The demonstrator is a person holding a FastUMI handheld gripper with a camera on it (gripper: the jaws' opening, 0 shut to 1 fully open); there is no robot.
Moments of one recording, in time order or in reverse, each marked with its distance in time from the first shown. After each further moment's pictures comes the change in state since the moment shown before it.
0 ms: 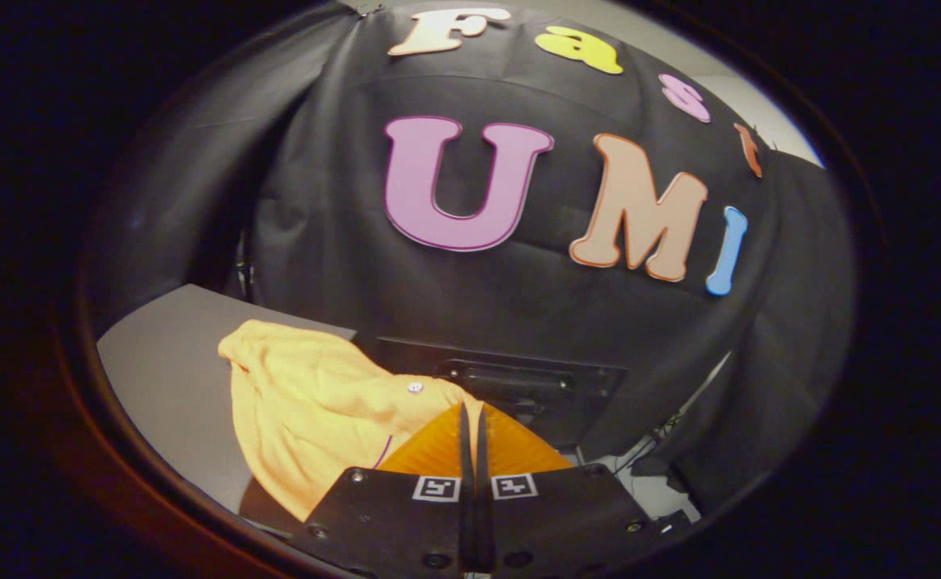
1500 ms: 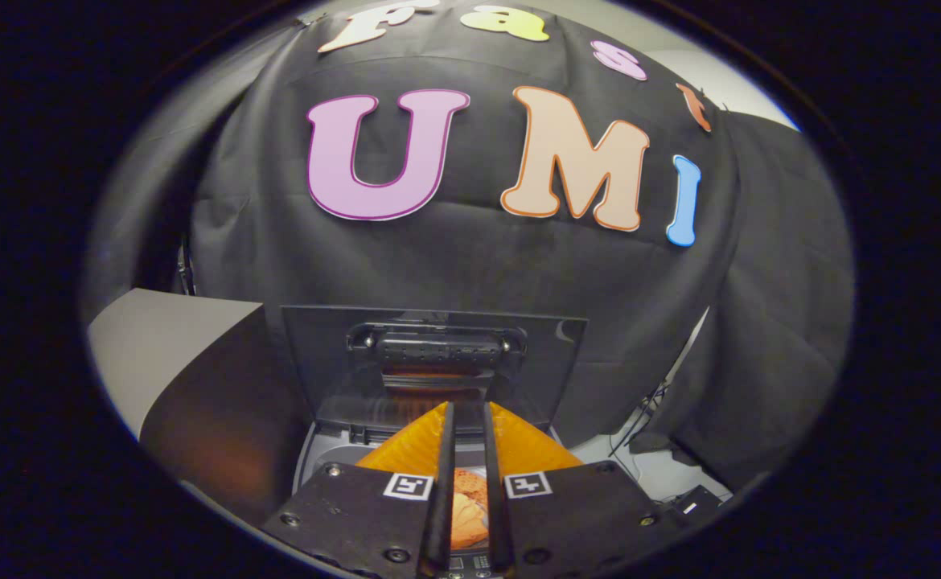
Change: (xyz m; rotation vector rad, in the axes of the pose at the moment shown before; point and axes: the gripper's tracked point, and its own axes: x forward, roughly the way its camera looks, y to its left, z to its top) arm 0.037 -0.048 -0.061 0.129 0.025 -0.070
